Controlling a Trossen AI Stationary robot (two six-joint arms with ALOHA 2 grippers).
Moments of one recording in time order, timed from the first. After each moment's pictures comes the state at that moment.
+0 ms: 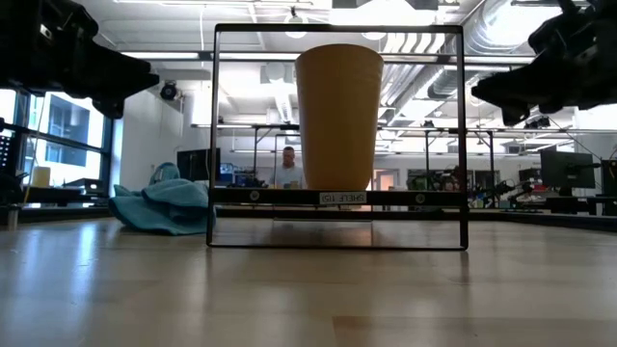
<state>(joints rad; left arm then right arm) -0.05 0.04 0.01 0.06 -0.29 -0.08 -0.05 0.18 0.01 0.17 0.03 0.03</state>
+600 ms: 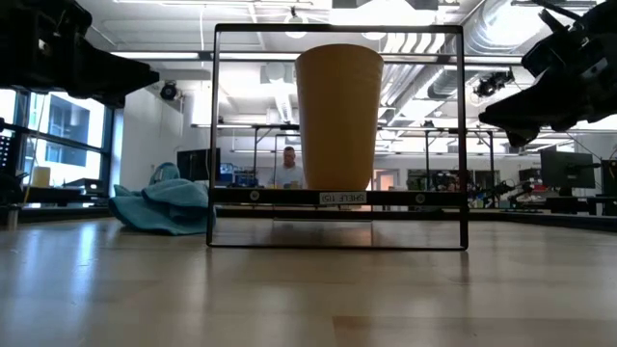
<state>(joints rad) -0.05 0.04 0.01 0.06 -0.29 0.12 -0.05 0.18 0.01 0.02 -0.04 0.16</state>
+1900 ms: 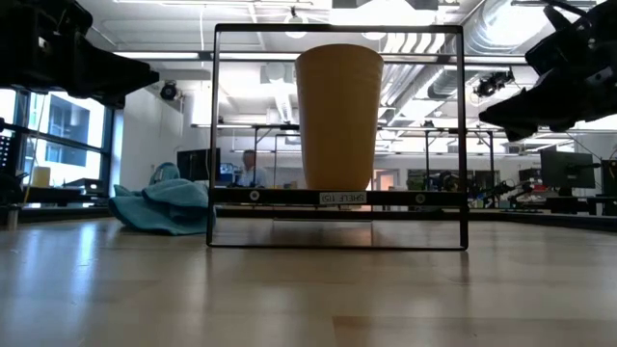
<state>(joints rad) -0.05 0.04 0.01 0.06 -0.29 0.10 -0.05 0.18 0.01 0.01 -0.03 0.04</state>
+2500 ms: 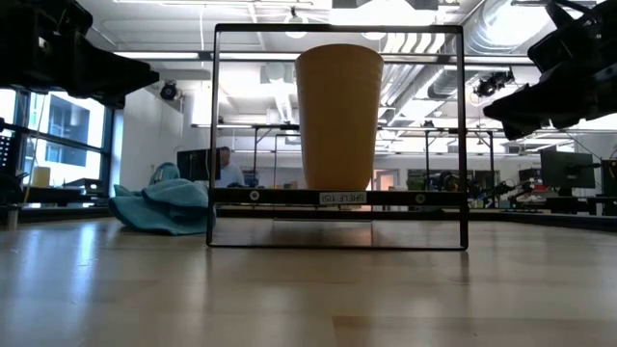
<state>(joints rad) -0.05 0.04 0.01 0.06 -0.29 0.10 -0.05 0.18 0.01 0.03 -0.11 0.03</state>
